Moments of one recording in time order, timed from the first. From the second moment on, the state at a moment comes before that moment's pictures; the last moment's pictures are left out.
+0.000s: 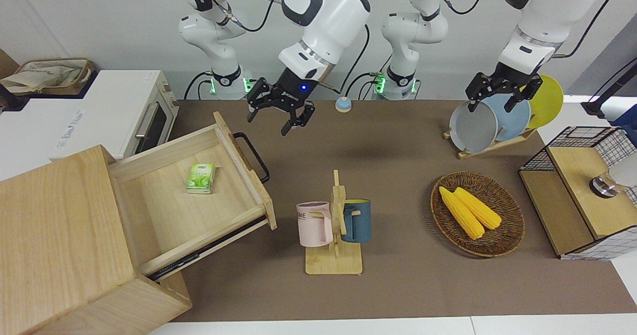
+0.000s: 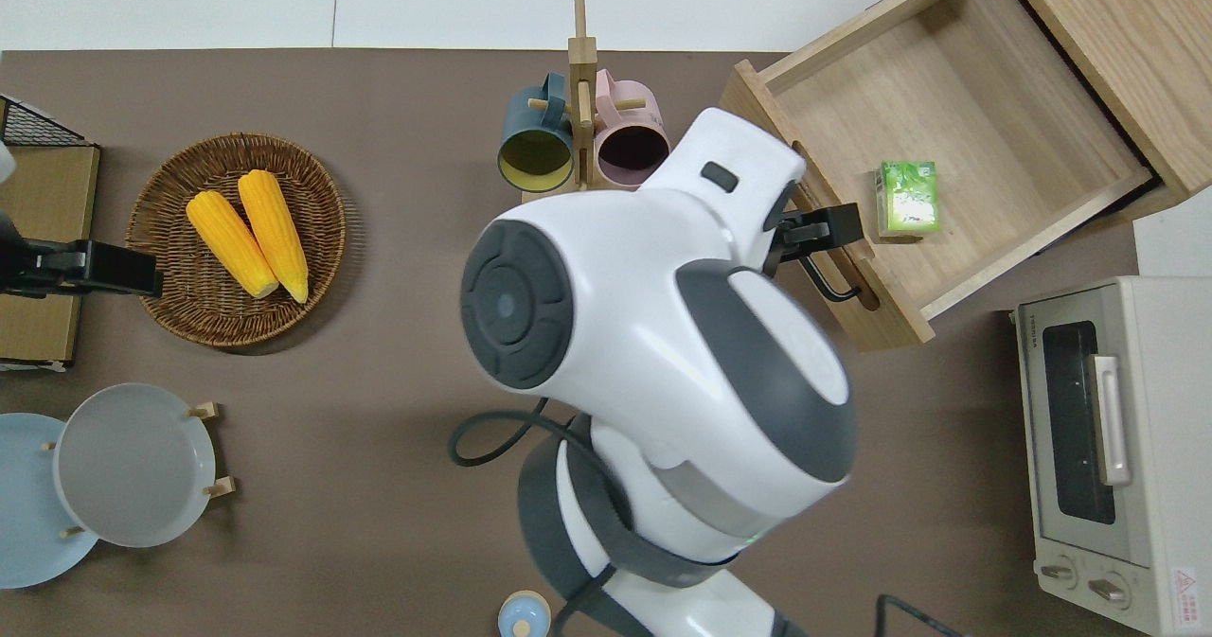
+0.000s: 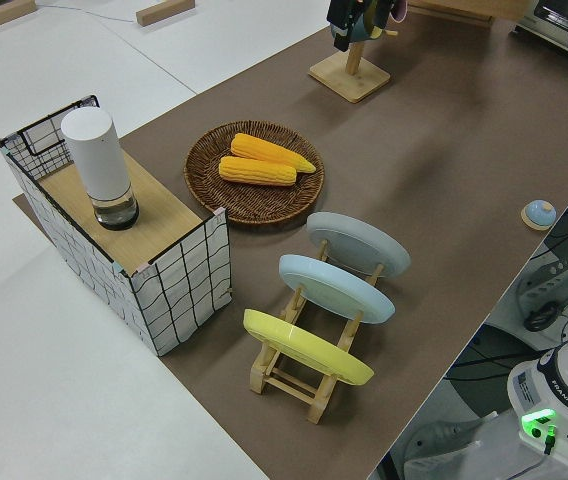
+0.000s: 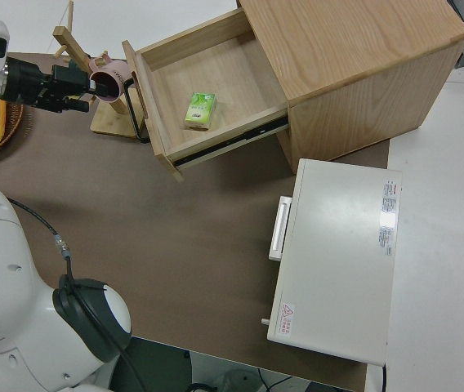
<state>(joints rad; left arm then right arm) -0.15 0.04 0.15 -1.49 -0.02 1.56 0.05 0.31 0.41 0.43 -1.17 -0.81 1.38 0.53</state>
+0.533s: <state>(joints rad) -0.15 0.04 0.15 -1.49 -0.02 1.56 0.05 0.14 0.28 0.34 -1.16 -0.45 1.42 0.32</state>
